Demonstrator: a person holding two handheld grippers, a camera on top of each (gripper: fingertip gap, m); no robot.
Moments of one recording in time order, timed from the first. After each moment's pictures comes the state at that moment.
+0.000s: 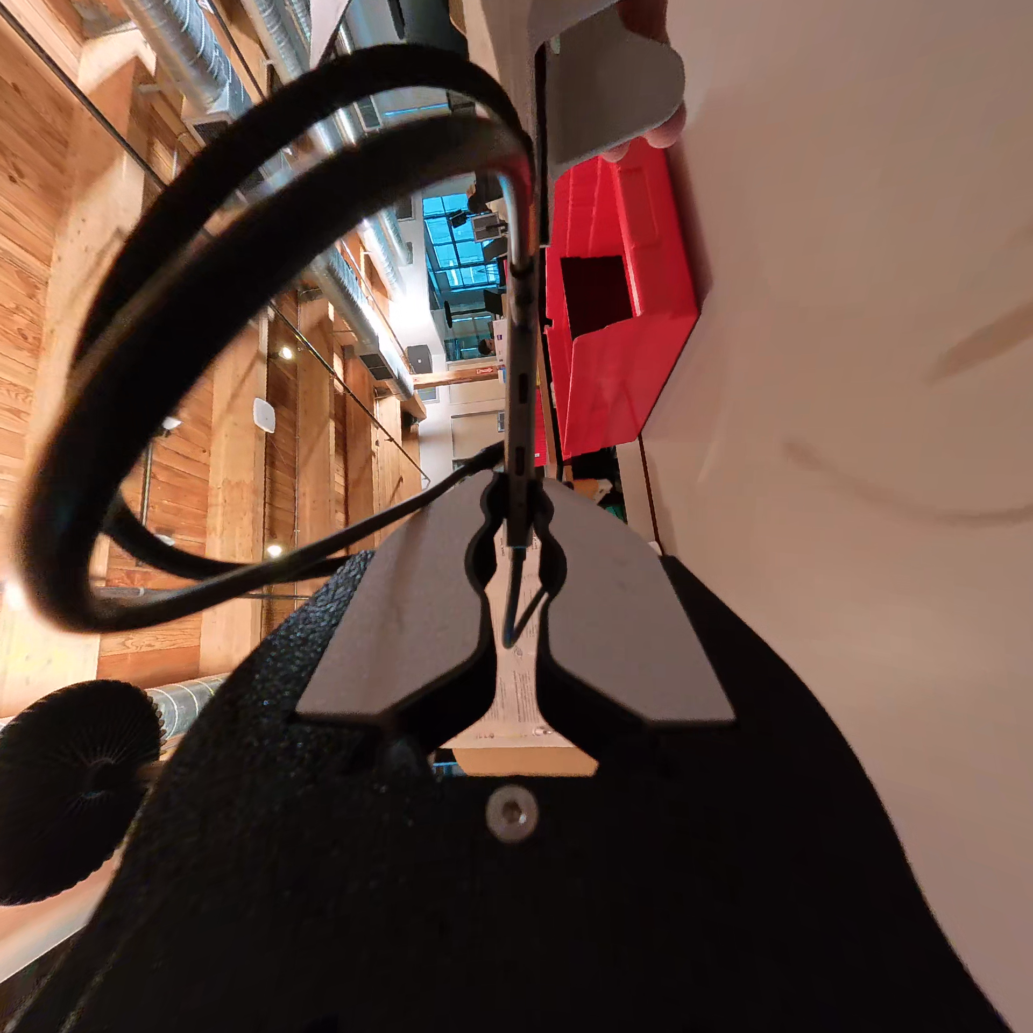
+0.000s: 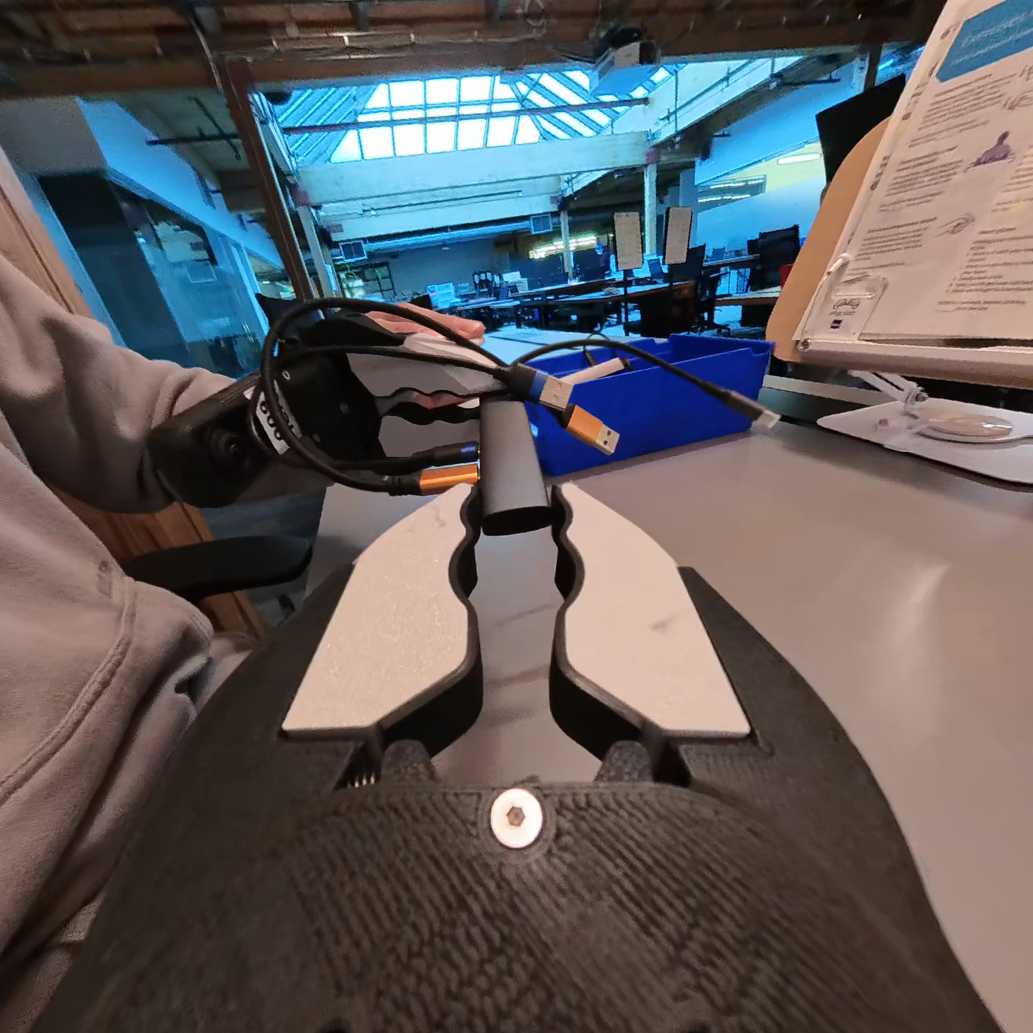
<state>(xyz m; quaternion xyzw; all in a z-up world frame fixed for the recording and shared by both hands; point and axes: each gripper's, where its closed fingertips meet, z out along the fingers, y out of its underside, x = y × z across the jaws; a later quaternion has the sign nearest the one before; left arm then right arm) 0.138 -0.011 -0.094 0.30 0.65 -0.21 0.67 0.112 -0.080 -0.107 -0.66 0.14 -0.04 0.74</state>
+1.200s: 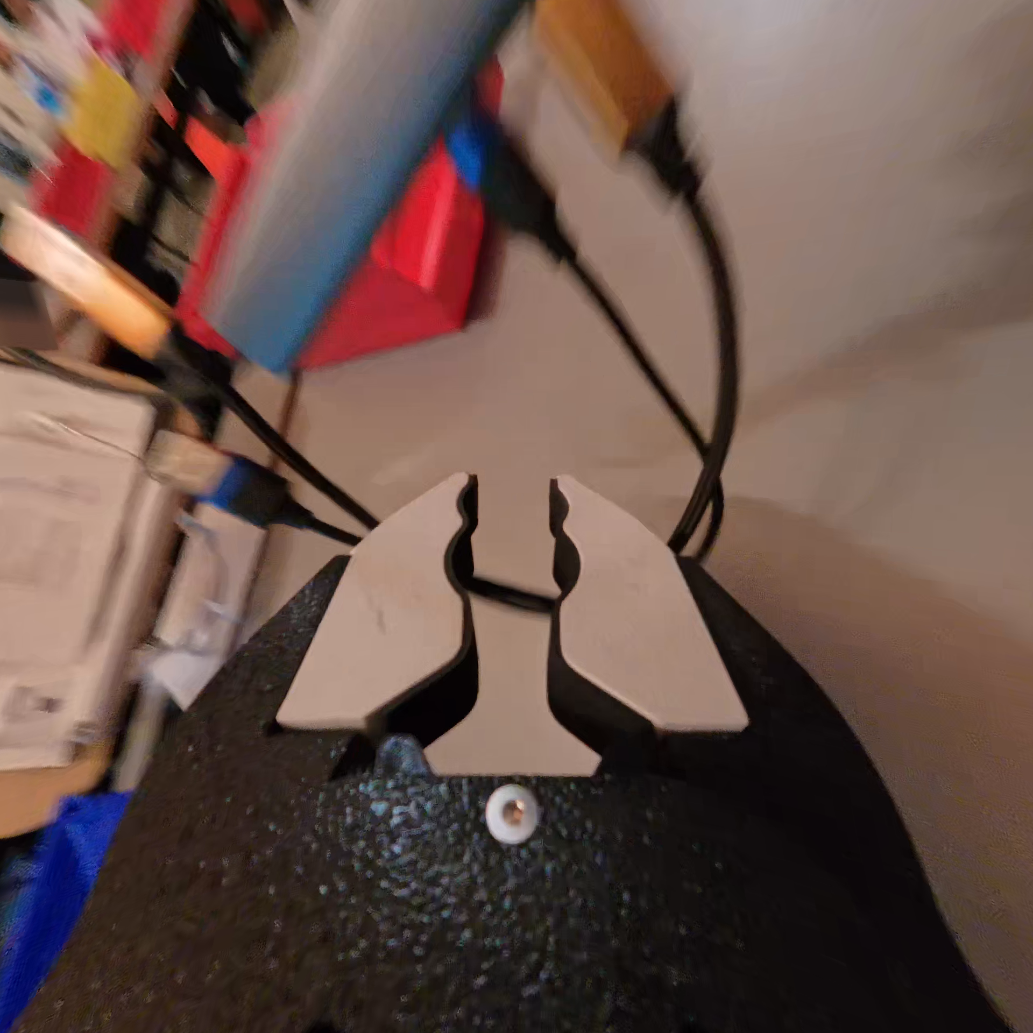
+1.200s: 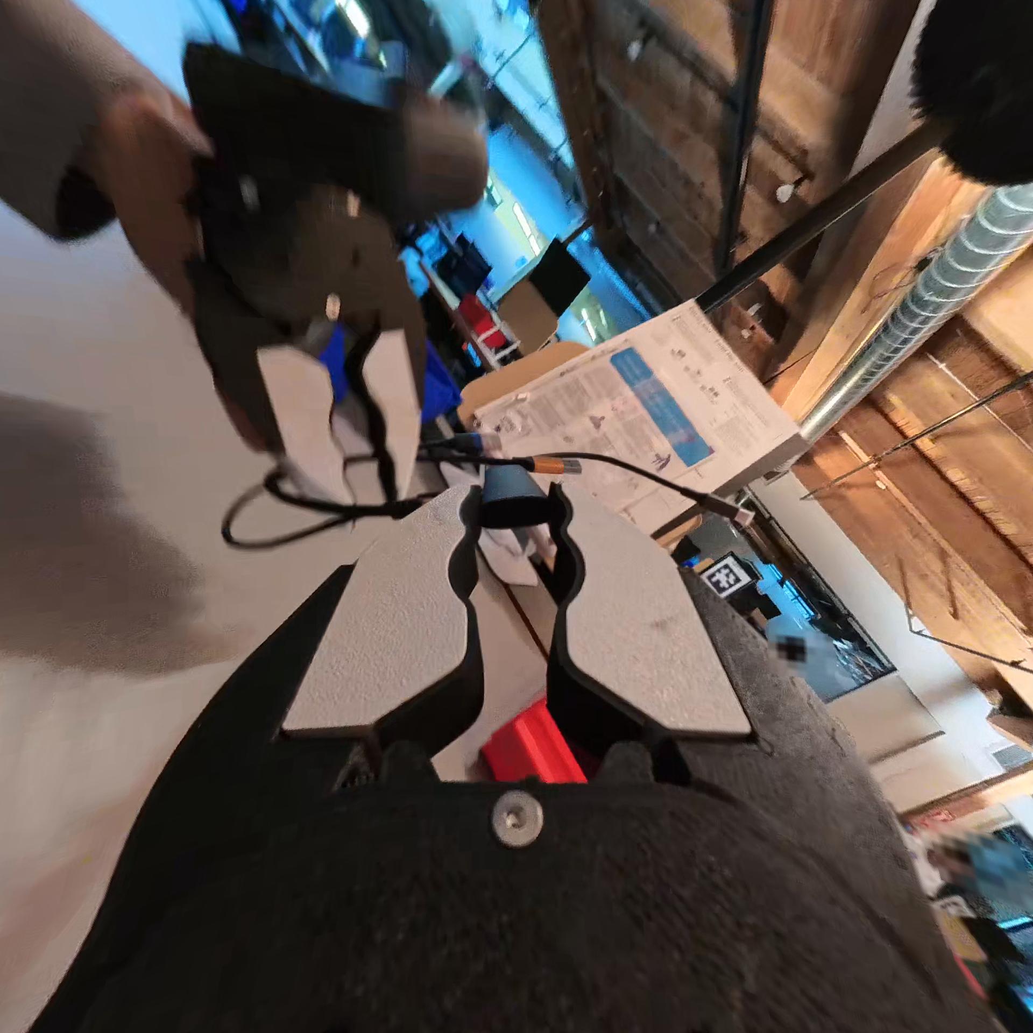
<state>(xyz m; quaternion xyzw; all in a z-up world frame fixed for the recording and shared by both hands) 0.160 -0.036 -0.148 0.00 0.88 -0.35 0.32 0.107 -0.090 -0.049 -0.67 -0.05 -0.55 0.50</state>
